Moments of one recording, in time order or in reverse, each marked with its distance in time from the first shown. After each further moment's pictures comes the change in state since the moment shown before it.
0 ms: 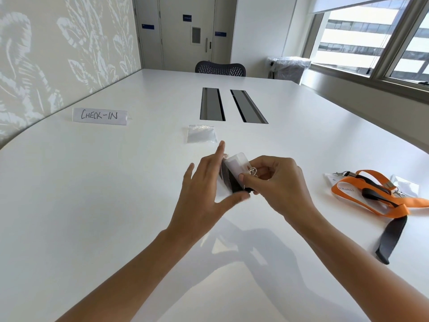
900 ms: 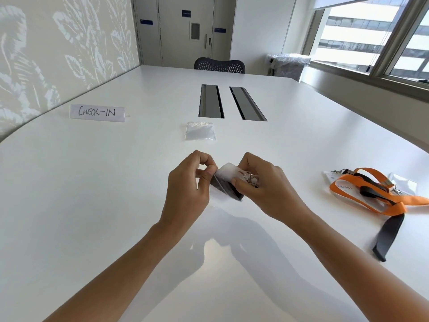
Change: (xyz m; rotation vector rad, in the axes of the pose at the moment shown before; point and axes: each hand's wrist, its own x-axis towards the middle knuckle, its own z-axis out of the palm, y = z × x) left_hand 0.006 -0.002 -0.013 -0.183 0.244 -0.050; right_hand 0.001 0.005 0.007 -0.154 -0.214 -0.173
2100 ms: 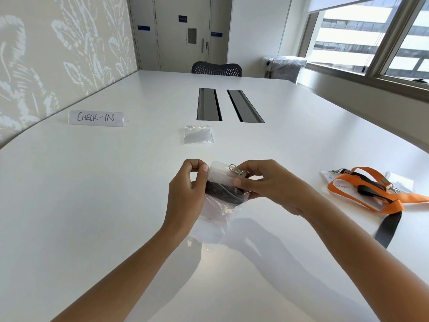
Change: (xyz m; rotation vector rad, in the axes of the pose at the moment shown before) left_hand -0.003 -0.006 0.010 -0.164 0.038 -0.356; right_hand 0.013 0.008 -0.019 0.353 -0.250 0.212
